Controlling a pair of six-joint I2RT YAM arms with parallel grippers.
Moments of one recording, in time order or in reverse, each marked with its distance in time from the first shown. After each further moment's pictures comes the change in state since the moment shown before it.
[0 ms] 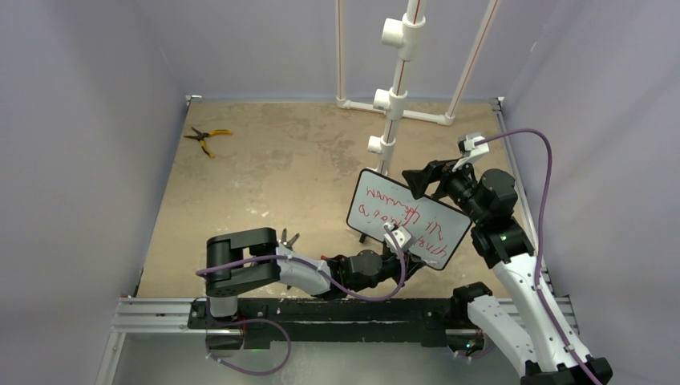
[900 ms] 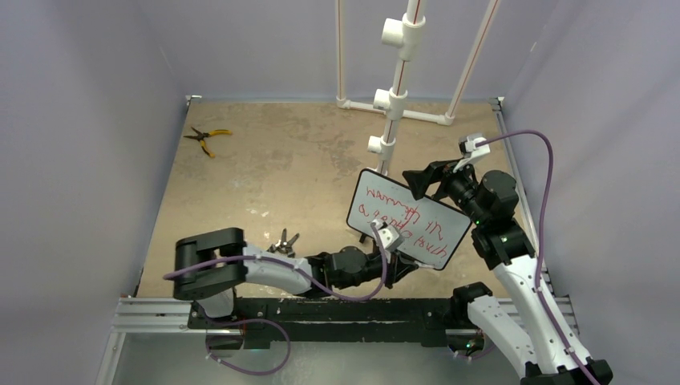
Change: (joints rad) left arm 0.007 -0.135 -0.077 -0.038 0.078 0.001; right arm 0.000 -0.010 -0.004 0.000 0.000 0.000
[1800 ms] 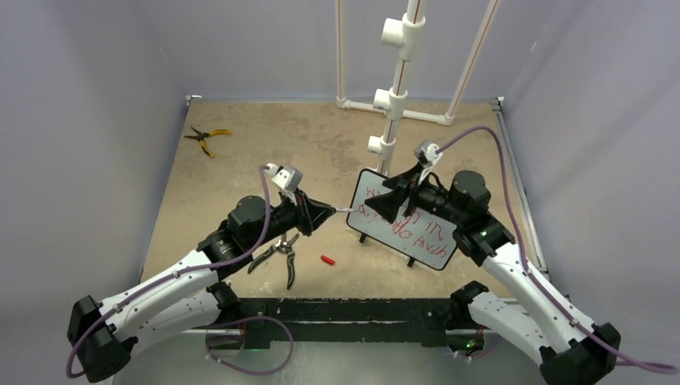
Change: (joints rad) left arm 0.566 -0.878 -0.149 -0.749 0.310 -0.044; right arm 0.209 0.087 -0.024 0.115 -0.262 0.054
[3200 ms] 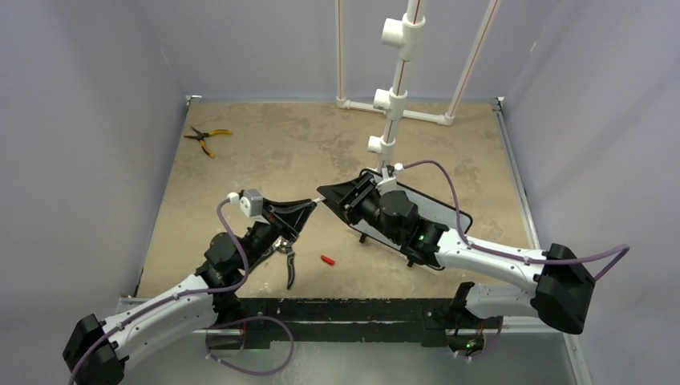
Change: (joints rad) left arm 0.004 -0.236 -0.372 0.542 -0.188 0.034; right arm 0.536 0.383 -0.021 0.388 0.743 1.210
